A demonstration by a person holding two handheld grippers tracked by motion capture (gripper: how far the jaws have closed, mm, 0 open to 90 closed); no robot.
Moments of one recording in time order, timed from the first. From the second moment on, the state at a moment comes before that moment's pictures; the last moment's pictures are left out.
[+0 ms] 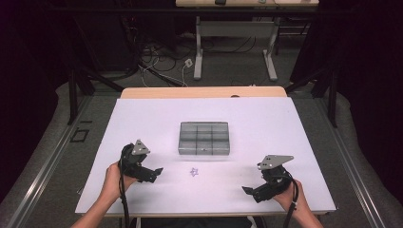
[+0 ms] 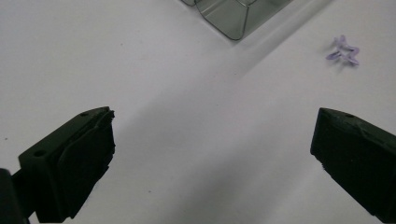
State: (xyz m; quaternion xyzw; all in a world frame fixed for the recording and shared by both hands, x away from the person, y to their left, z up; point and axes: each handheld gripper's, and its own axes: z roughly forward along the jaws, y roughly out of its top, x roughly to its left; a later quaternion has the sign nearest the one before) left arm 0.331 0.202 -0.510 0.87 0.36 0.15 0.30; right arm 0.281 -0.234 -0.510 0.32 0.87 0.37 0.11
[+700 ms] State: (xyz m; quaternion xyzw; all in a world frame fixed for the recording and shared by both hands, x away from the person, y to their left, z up) left arm 0.291 0.221 -0.504 0.86 0.36 0.17 0.31; right arm 0.281 -0.235 -0.511 0.33 0.86 0.37 0.12
